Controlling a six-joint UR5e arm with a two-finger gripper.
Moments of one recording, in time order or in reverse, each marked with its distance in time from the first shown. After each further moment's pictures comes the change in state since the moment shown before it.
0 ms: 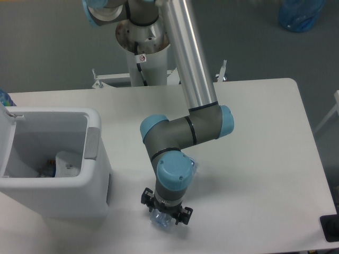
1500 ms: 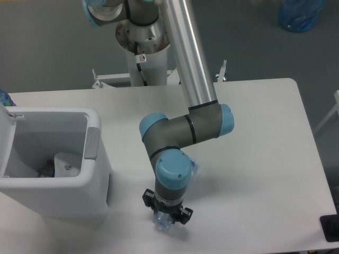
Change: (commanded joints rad) arm 0.003 0.020 0.011 -0.002 0.003 0.015
